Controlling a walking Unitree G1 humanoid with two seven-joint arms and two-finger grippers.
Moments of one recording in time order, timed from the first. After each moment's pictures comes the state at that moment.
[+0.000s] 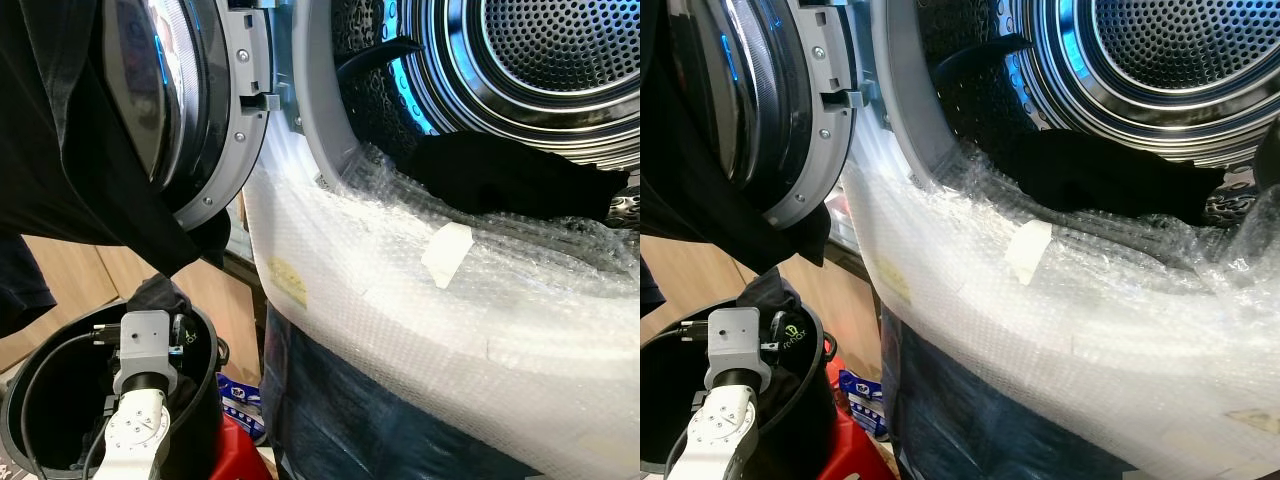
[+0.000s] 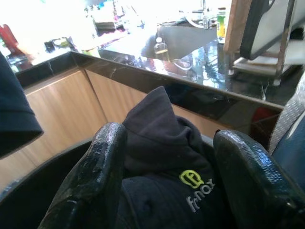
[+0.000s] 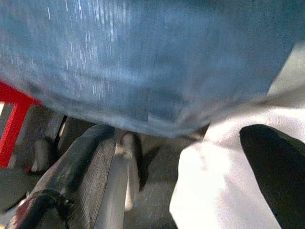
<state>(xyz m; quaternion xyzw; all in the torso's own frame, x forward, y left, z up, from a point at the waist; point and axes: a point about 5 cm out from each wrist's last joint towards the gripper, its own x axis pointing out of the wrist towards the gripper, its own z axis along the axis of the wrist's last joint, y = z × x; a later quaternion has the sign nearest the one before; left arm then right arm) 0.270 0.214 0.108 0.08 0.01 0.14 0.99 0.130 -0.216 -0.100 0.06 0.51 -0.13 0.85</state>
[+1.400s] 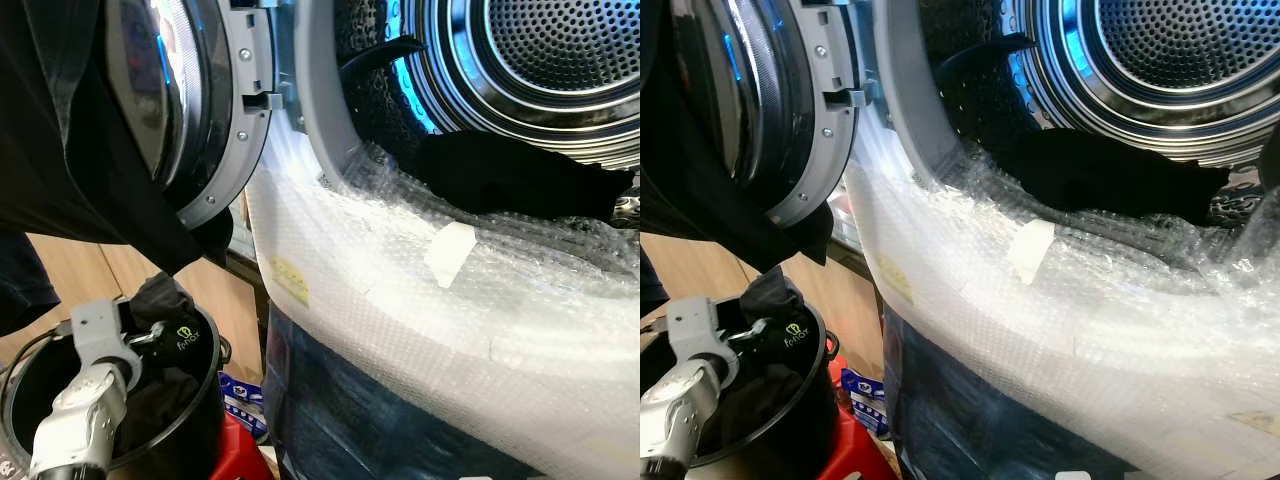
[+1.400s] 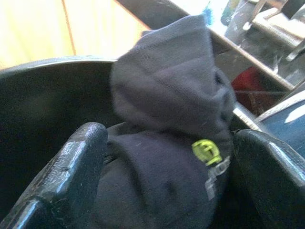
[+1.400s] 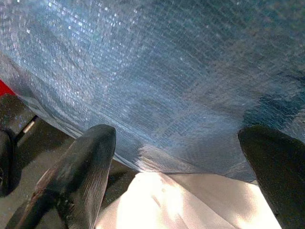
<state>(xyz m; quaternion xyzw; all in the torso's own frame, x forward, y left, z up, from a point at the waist) 0.306 0.271 0.097 -0.11 0.15 0.13 0.97 0.163 -0.208 -0.090 -0.09 0.48 -0.05 0.87</state>
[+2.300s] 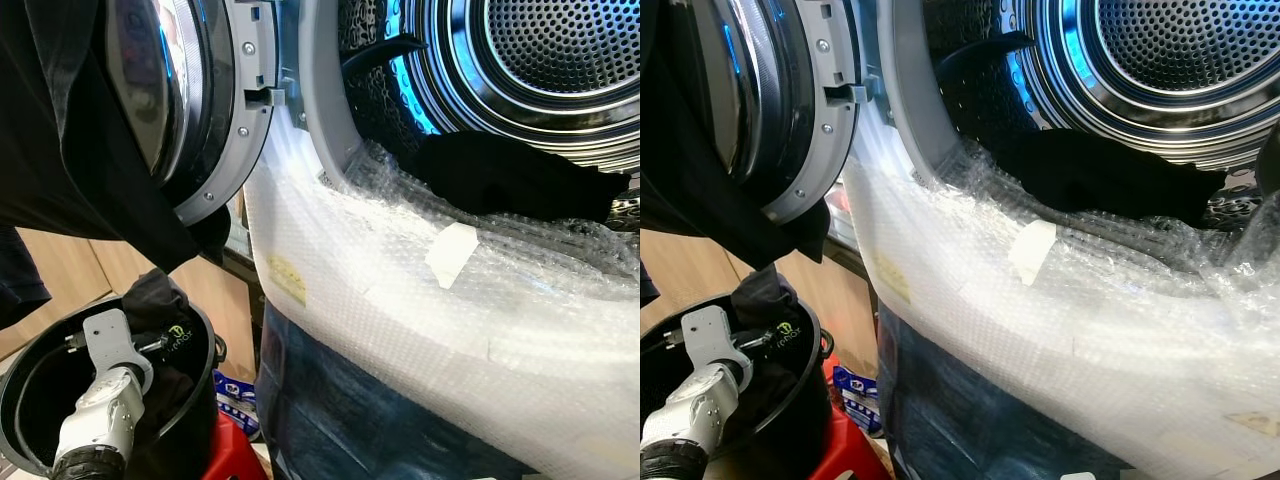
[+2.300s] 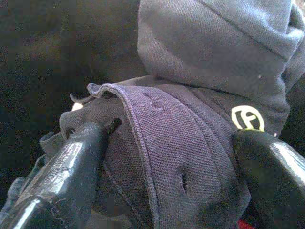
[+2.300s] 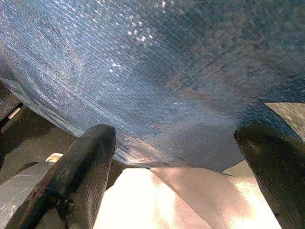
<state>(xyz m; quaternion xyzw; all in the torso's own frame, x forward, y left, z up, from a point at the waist) 0.308 0.270 0.064 -0.13 0.20 0.21 0.95 0.160 -0.222 -0.088 -0.11 0.48 -0.03 0.87</state>
